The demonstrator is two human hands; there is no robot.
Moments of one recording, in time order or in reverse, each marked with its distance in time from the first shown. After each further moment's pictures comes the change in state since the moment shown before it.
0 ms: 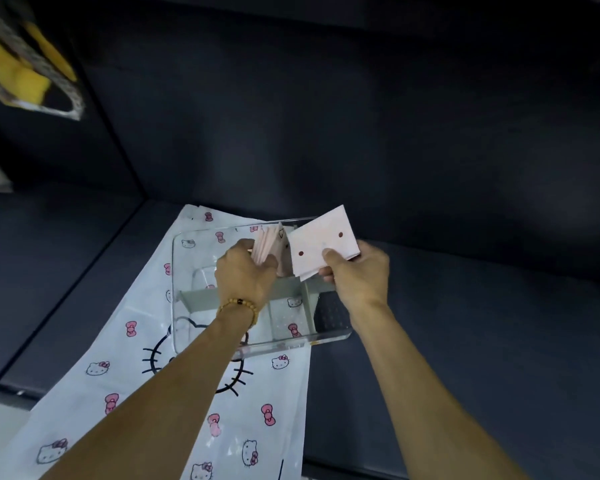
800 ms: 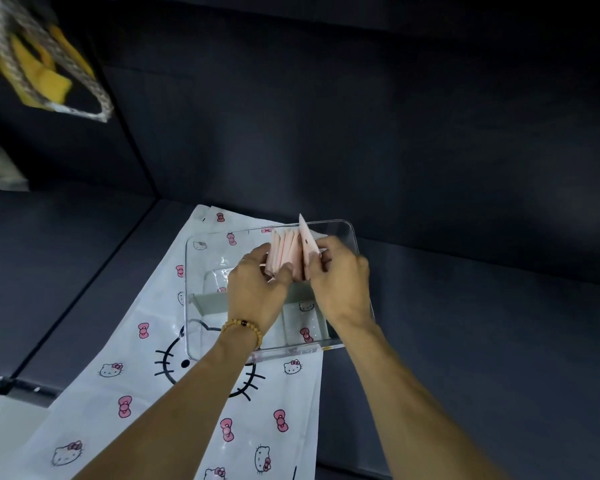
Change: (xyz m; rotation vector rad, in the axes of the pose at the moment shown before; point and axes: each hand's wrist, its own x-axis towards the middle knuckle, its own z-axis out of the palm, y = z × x) left_hand -0.019 -0.010 -0.012 -0.218 -0.090 0.085; right_hand -0.004 0.013 0.033 -0.575 -0.061 -0.467
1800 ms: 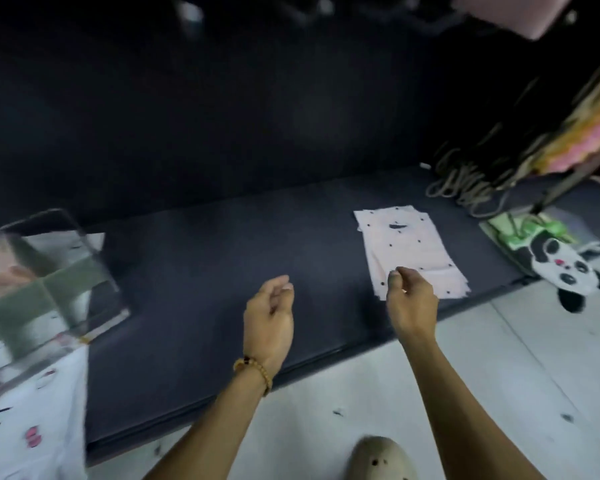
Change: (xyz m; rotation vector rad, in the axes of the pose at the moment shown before) left_hand -0.252 0.138 0.205 -0.453 -0.646 -0.105; right_hand -0.194 0.253 -0.314 -0.016 0.554 0.837
